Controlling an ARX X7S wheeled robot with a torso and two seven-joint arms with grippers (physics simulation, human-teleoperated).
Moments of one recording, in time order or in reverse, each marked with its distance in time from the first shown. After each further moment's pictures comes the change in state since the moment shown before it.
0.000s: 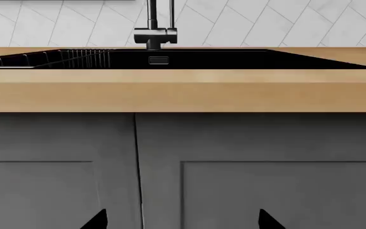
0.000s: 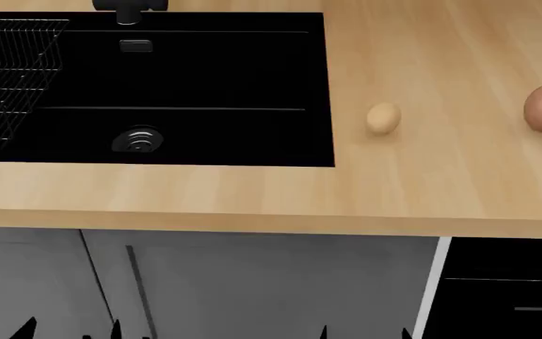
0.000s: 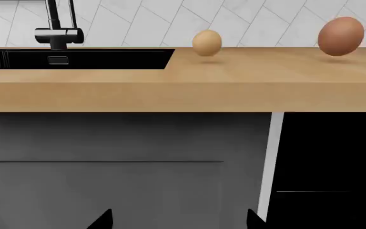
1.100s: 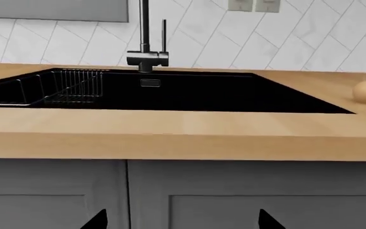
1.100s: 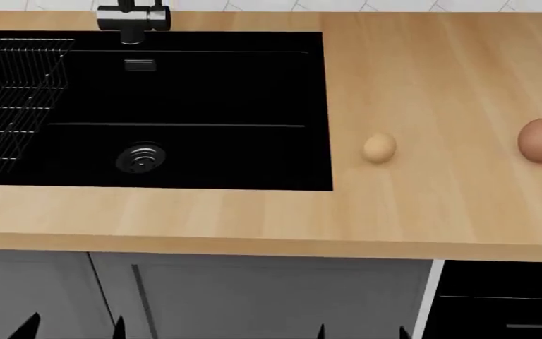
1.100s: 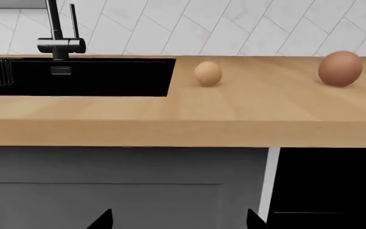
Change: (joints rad) left arm 0.012 -0.088 0.107 0.044 -0.113 0.012 -0.076; right arm 0.016 0.089 -0.114 -0.001 0.085 0.019 0.113
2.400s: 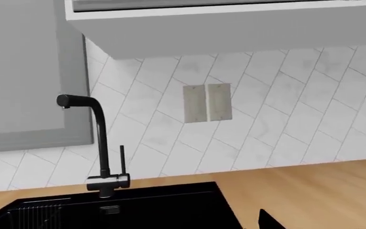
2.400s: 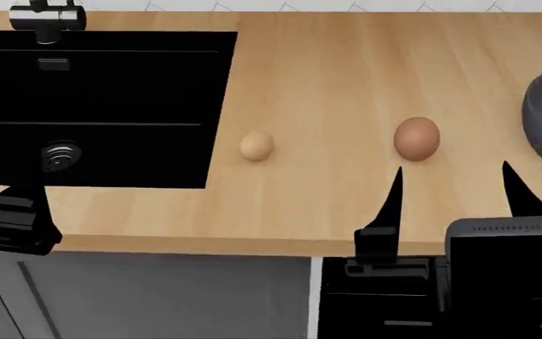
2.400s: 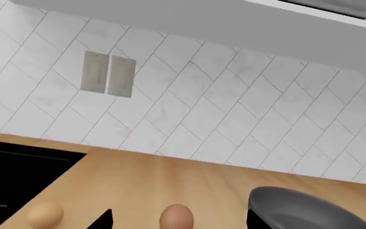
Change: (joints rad) left arm -0.401 -0.231 -0.099 0.510 -0.214 -0.616 -0.024; right arm 0.302 0.238 0.087 -0.548 0.090 0.588 0.037
